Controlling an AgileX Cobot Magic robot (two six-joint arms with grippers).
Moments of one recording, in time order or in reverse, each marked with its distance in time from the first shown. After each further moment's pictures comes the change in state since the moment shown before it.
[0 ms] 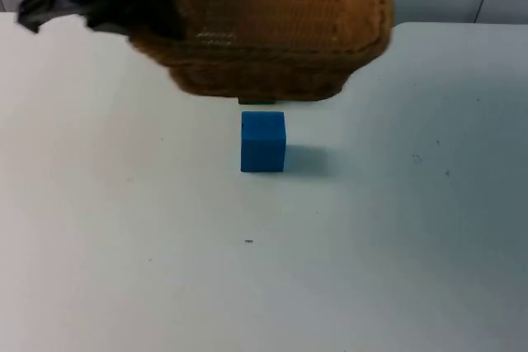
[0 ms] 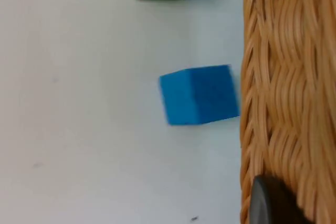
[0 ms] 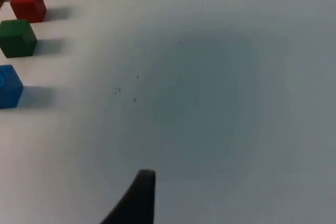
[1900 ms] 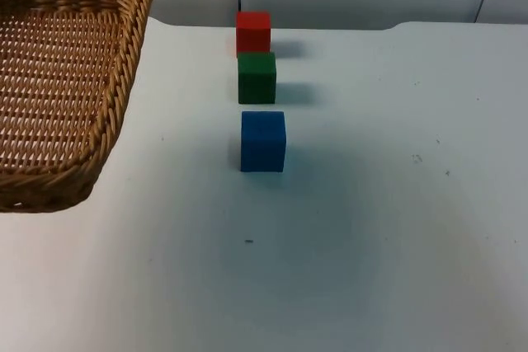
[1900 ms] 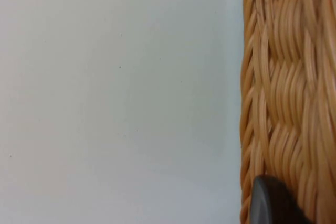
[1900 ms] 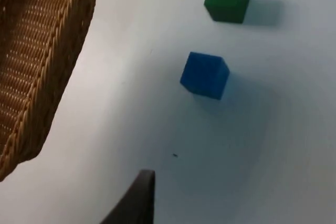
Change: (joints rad) right arm 0.205 1.307 -0.664 0.537 -0.133 -0.312; left arm 0.660 -0.328 0.404 -0.007 0.291 0.510
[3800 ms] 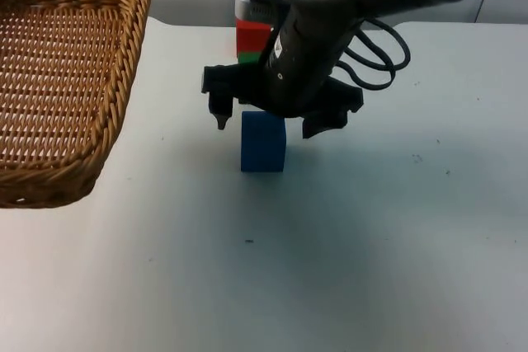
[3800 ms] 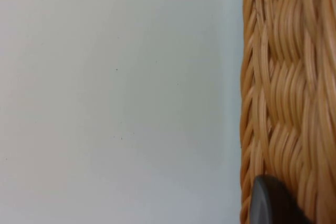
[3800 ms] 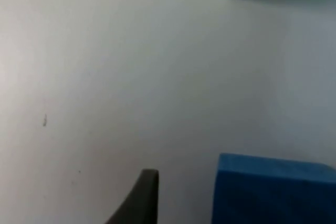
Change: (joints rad) right arm 0.441 1.022 -0.513 -0.700 -0.394 0.964; left arm 0.000 0.000 0.000 -0.012 0.000 0.004
